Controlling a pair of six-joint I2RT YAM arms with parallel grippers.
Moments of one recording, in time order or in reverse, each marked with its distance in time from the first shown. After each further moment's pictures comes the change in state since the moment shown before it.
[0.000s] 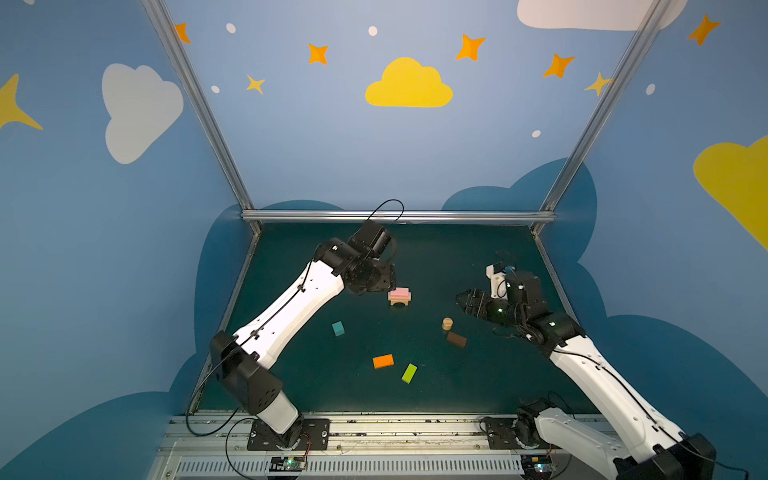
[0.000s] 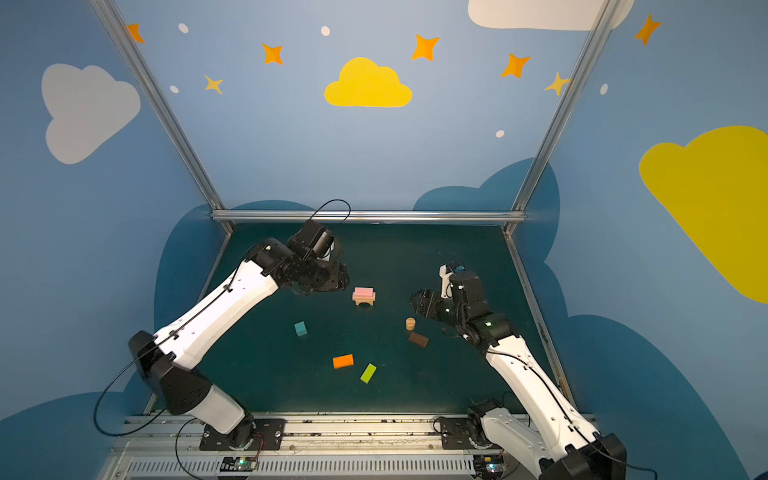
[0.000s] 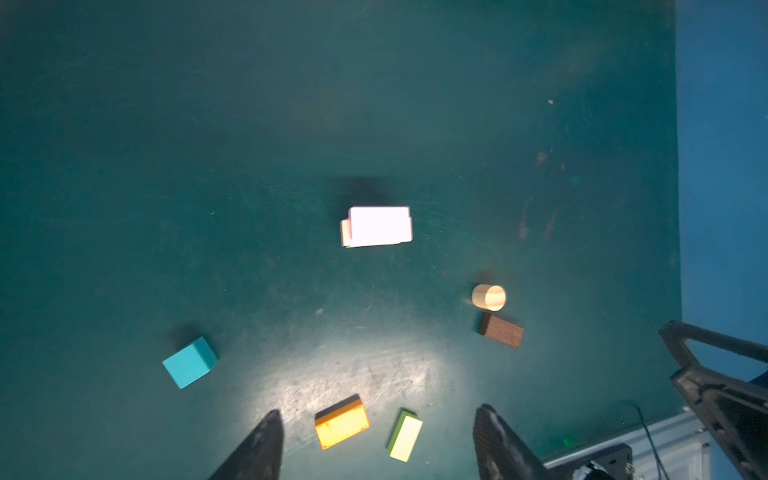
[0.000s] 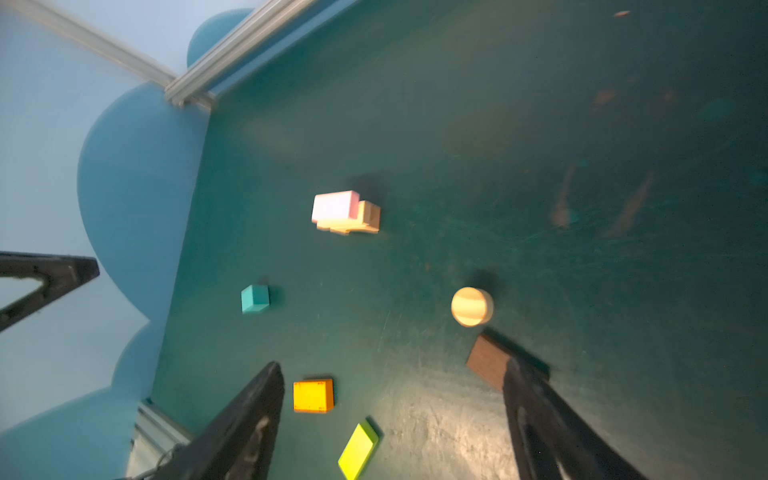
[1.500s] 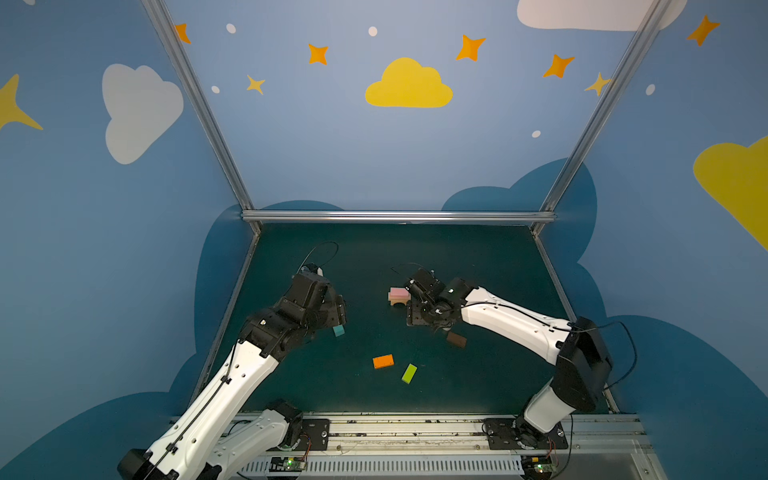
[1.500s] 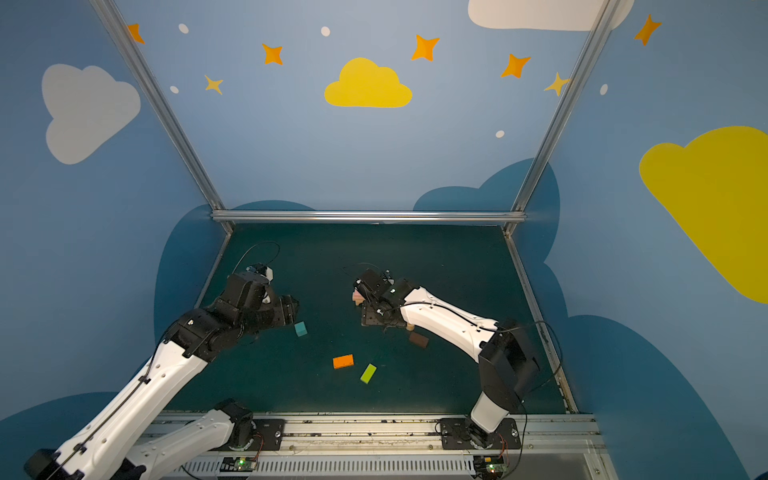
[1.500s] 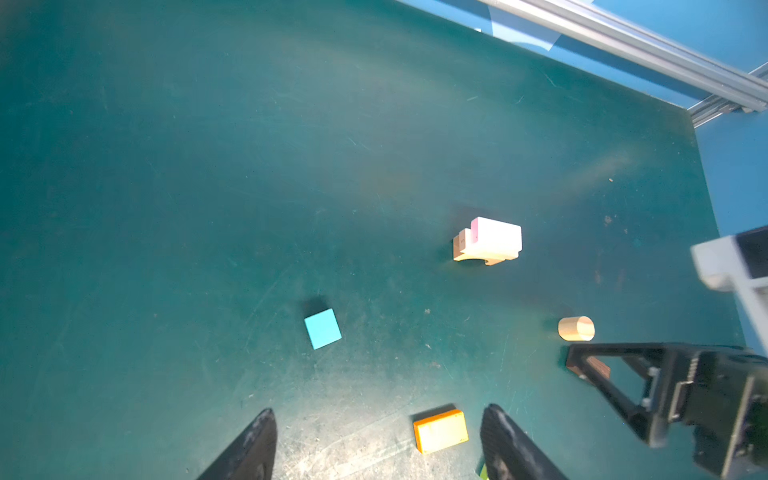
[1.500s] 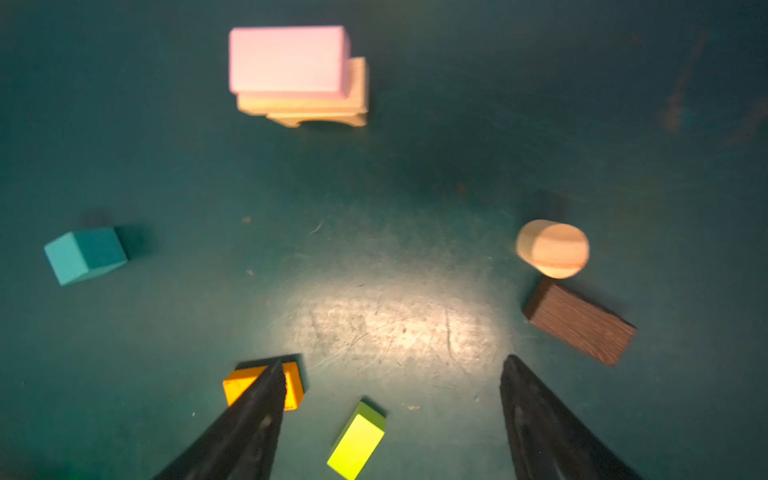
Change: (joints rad) left arm 0.157 -0.575 -0.541 0.156 -0.129 0.044; right arm 0.452 0.650 0.462 -0.322 0.377 0.234
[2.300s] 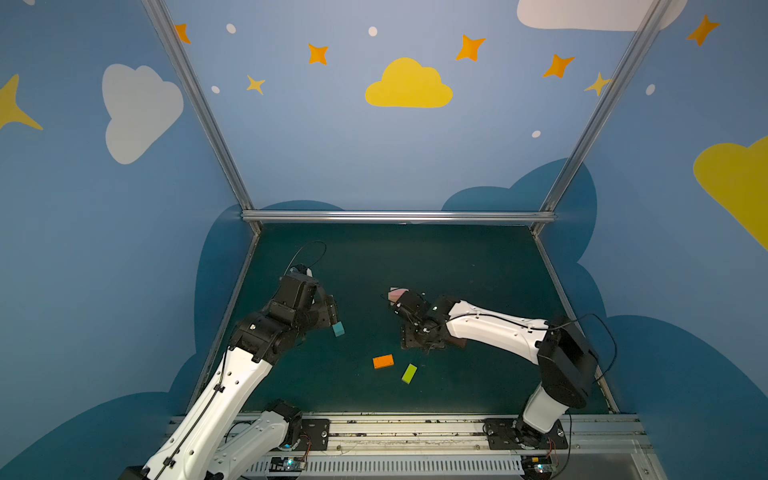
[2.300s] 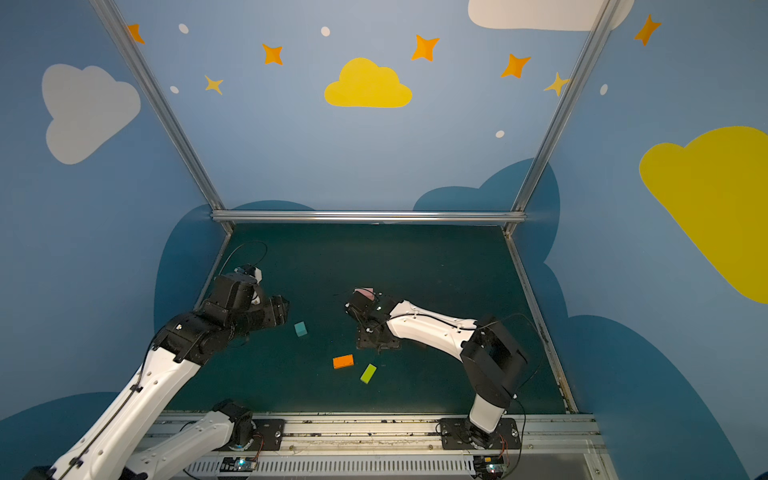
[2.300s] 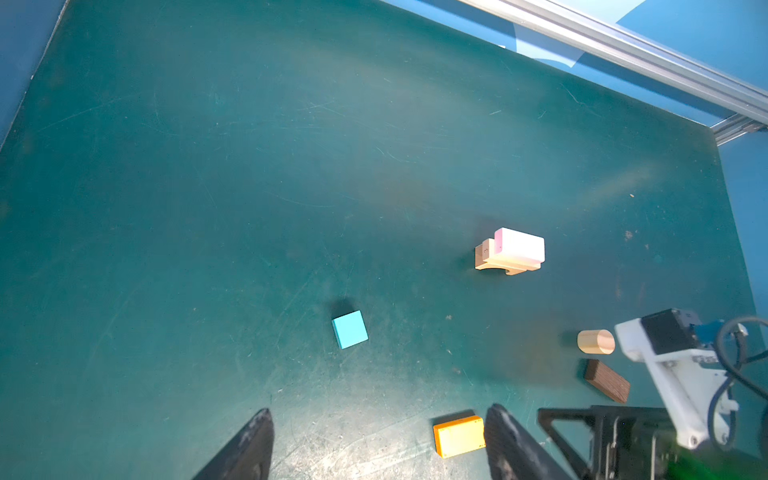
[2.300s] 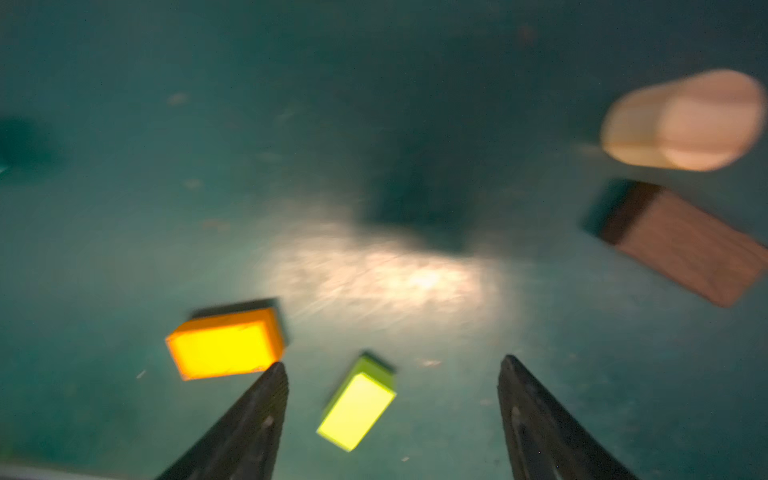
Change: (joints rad) left arm 0.076 -0.035 -0.003 -0.029 0.004 0.031; right arm 0.048 0.012 -0.156 0.010 -0.046 0.143
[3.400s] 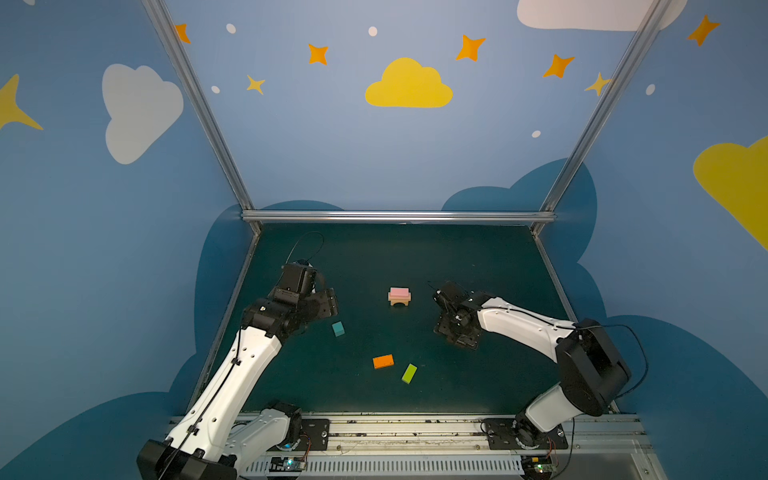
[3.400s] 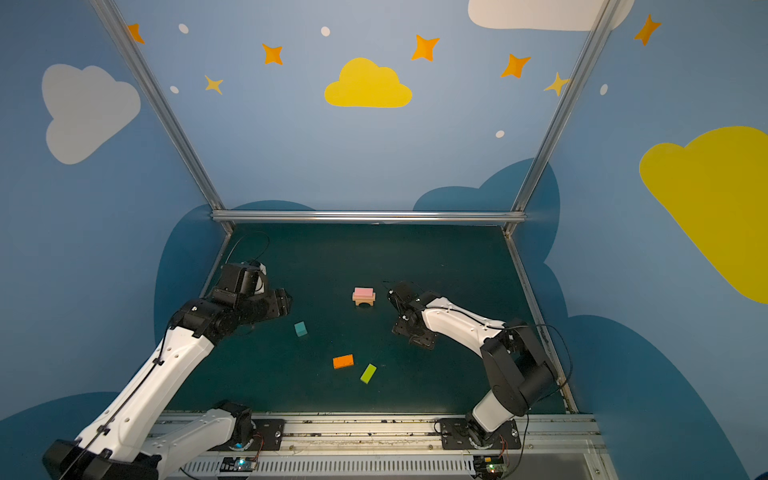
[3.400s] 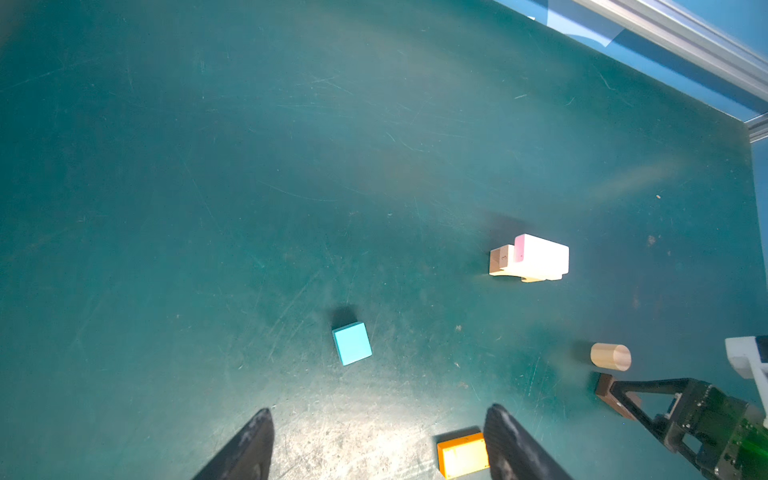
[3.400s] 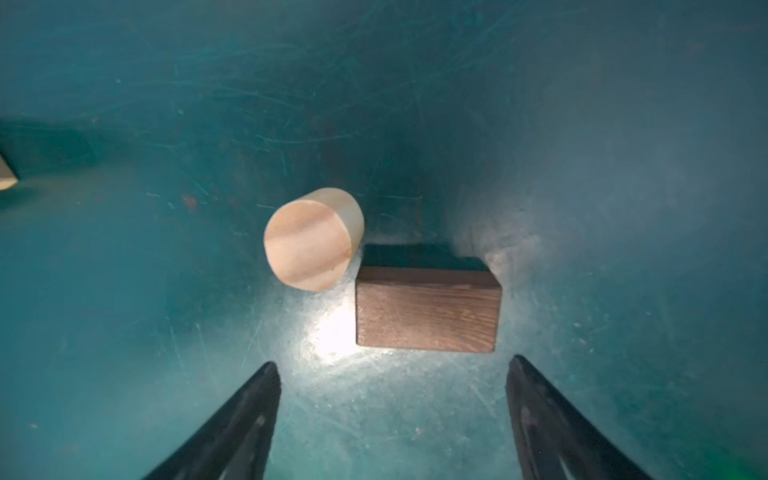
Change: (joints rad) left arm 0.113 0.123 -0.008 0.071 0.107 0.044; right arm -0.270 -0.106 -0.202 0.080 0.031 0.129
